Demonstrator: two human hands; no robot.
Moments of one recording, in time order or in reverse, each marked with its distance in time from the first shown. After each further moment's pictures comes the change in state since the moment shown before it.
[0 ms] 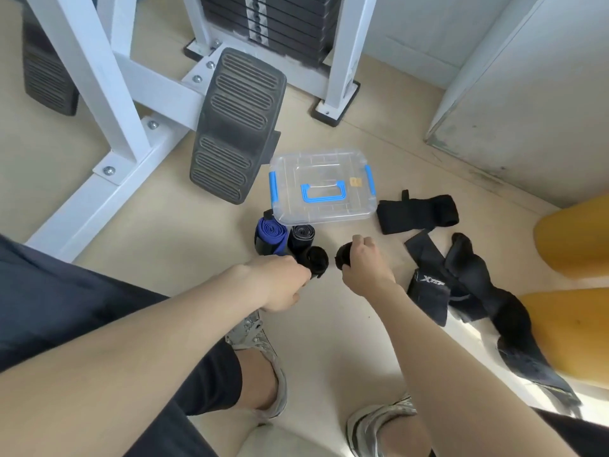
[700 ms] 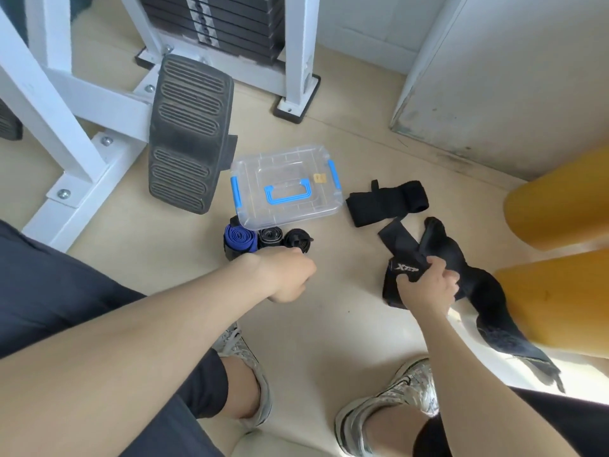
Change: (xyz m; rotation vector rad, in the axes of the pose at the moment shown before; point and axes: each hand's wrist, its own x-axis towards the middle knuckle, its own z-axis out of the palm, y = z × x) left_hand 0.043 0.048 -0.037 0.169 -0.011 0.055; right_hand -0.031 0.156 0.012 0.422 0.366 0.644
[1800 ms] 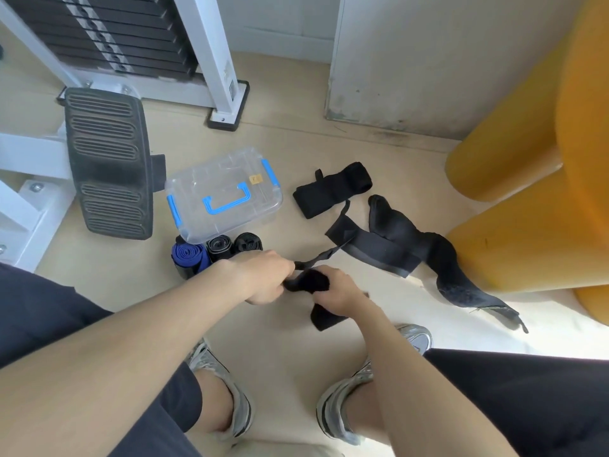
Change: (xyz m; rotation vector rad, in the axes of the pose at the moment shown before) left_hand 0.026 0.060 -0.019 0.113 -0.057 0.037; right_hand -0.033 0.008 0.032 0.089 -0.614 -0.412
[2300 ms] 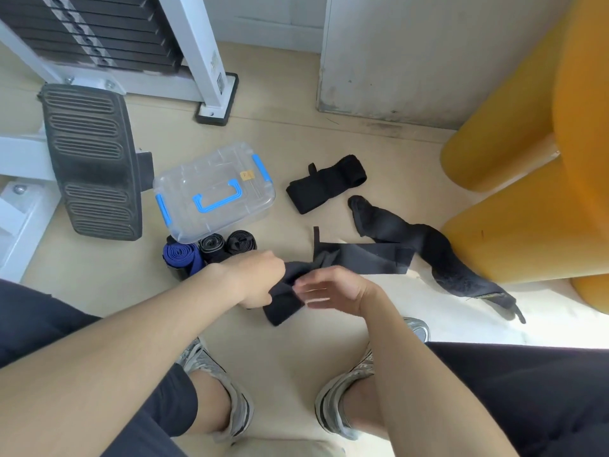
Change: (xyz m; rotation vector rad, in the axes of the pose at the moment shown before) left_hand 0.004 0.003 0.003 0.085 0.025 0.037; right_hand 0.001 0.005 -0.015 0.837 -0.439 0.185
